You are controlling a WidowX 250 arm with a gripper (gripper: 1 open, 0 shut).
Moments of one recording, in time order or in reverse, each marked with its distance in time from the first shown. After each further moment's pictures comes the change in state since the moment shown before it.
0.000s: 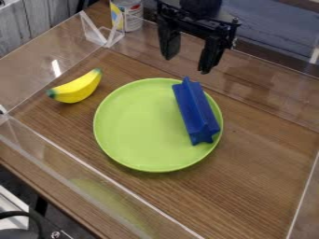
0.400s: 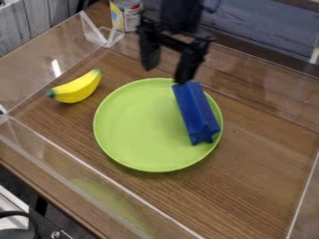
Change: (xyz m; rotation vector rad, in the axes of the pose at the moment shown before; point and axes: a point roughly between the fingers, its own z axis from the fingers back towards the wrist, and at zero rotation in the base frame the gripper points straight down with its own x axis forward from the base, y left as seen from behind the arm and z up) arm -0.016 0.045 -0.024 0.005 0.085 -0.029
